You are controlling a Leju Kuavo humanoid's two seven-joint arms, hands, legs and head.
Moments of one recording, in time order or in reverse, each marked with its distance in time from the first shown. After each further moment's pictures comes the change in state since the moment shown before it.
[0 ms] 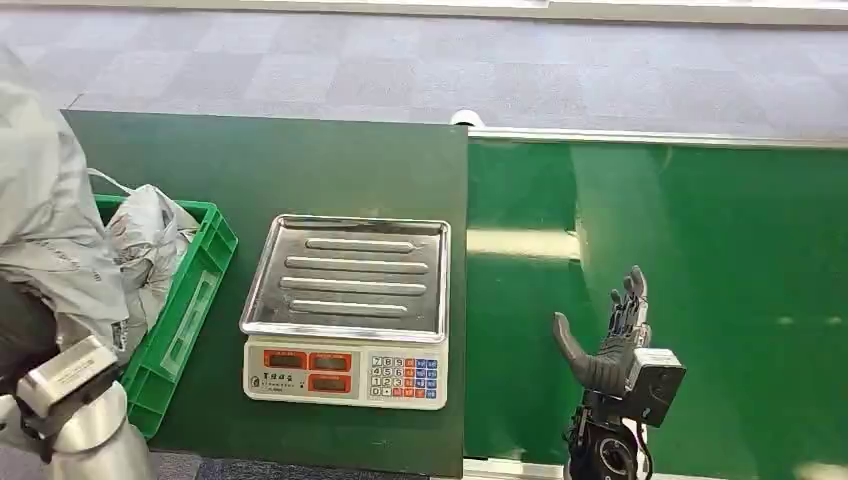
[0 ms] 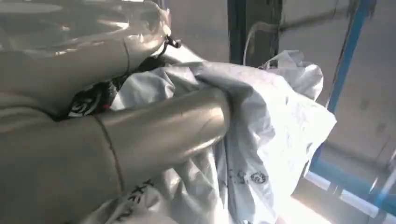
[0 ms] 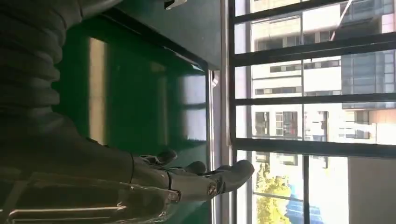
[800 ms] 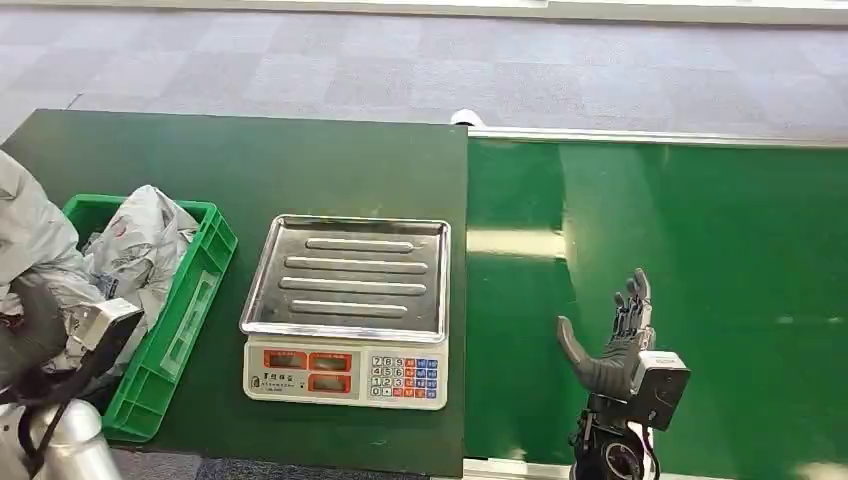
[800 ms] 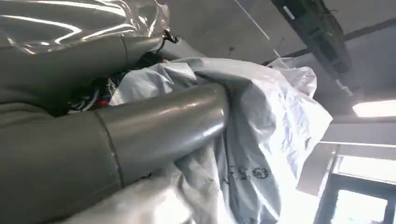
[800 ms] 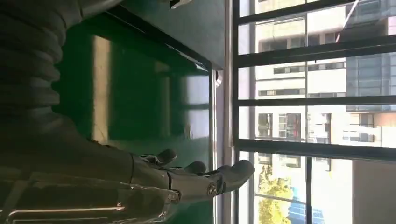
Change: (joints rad) left arm -0.030 -0.021 0.482 0.217 -0.329 0.001 0.000; right arm 0.014 -0.002 -0.020 -0.020 0.016 0.029 0.018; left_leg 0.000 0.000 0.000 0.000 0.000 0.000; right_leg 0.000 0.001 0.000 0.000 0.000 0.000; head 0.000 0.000
